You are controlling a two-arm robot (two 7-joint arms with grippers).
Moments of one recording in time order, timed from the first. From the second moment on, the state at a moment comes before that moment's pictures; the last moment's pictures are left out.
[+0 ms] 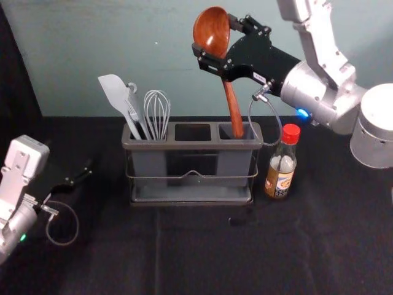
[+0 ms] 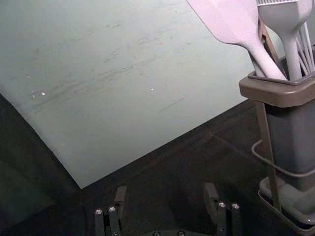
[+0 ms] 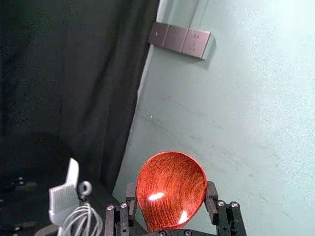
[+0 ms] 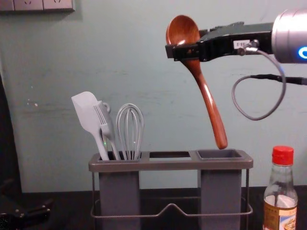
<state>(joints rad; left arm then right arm) -0.20 0.60 0.45 -1.41 -0.25 -0.12 0.03 0.53 0.33 -0.39 -1.67 0.14 0.28 0.37</state>
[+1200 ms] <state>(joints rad) -0.20 0.60 0.45 -1.41 -0.25 -0.12 0.03 0.56 0.34 -0.40 -1.58 0.13 0.30 0.39</state>
